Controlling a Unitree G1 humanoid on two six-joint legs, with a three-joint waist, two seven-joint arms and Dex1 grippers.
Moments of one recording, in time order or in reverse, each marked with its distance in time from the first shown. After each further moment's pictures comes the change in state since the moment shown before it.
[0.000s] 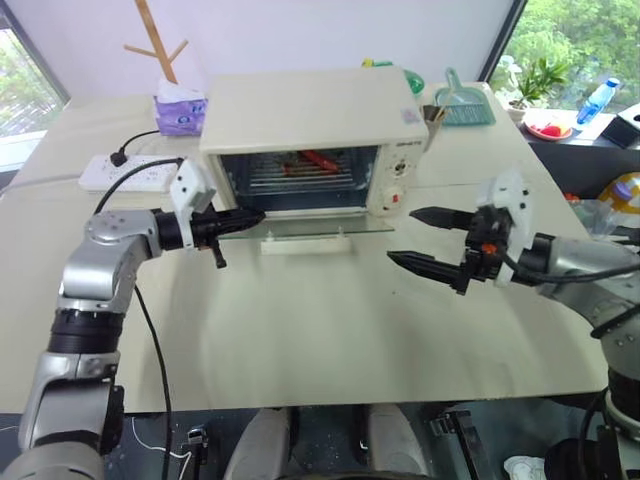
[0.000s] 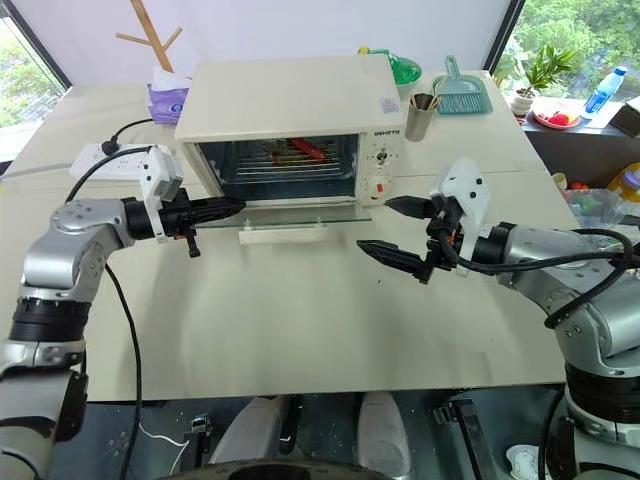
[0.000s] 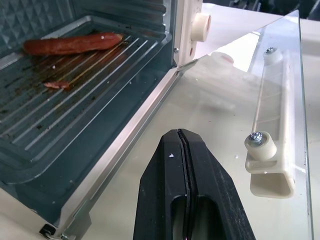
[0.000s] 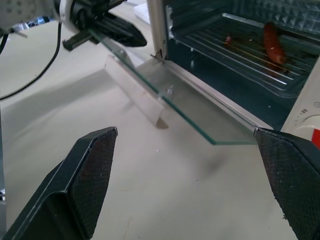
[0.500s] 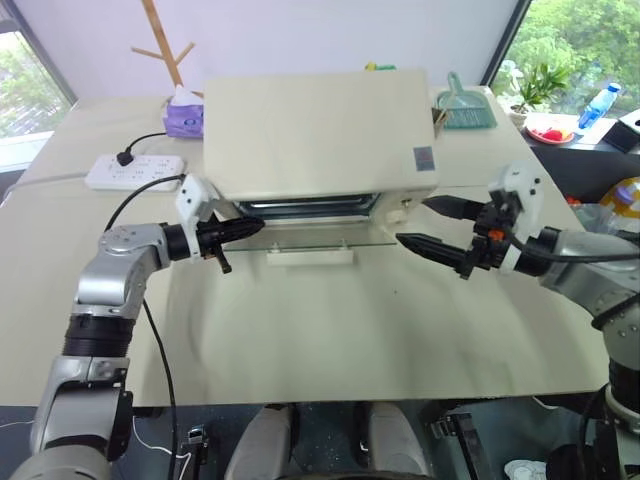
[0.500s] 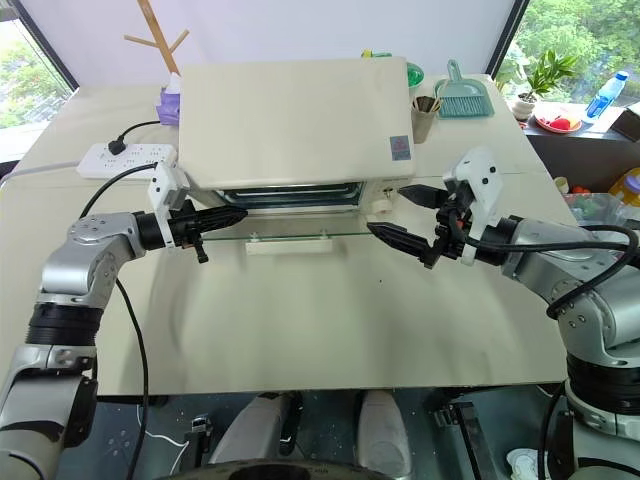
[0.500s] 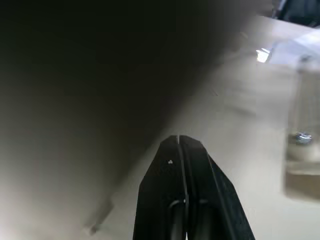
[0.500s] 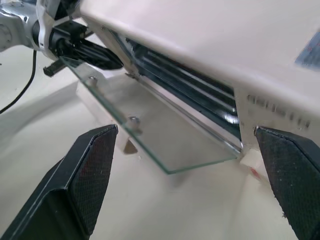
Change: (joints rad) left arm -0.071 -0.018 -0.012 0.219 0.030 -0.040 0.026; right arm -0.029 0.005 0.007 0.071 0.002 -0.024 -0.056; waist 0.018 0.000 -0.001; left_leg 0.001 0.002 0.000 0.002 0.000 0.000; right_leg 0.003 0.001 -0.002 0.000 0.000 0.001
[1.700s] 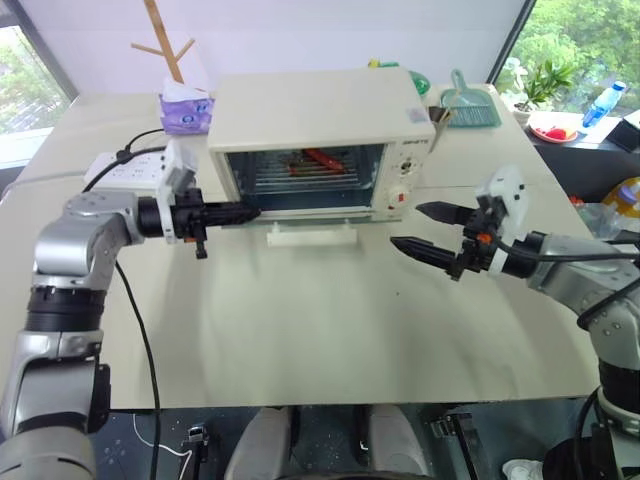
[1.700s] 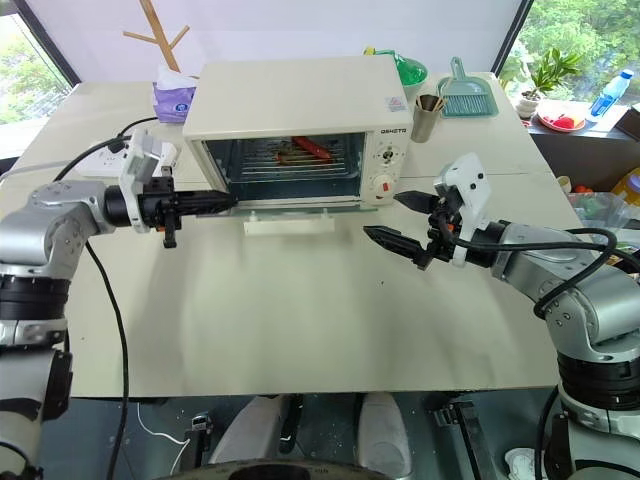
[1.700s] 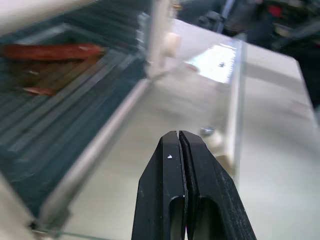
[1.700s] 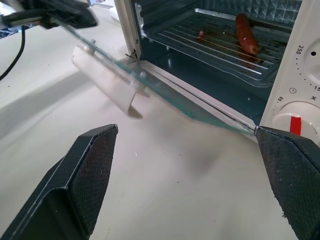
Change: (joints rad) left arm -0.056 0.121 -0.010 -0.122 -0.133 0.209 -0.241; right arm 0.014 0.009 0.052 0.029 -0.014 -0.033 -0.021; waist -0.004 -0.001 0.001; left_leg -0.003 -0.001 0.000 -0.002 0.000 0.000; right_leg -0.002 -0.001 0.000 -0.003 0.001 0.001
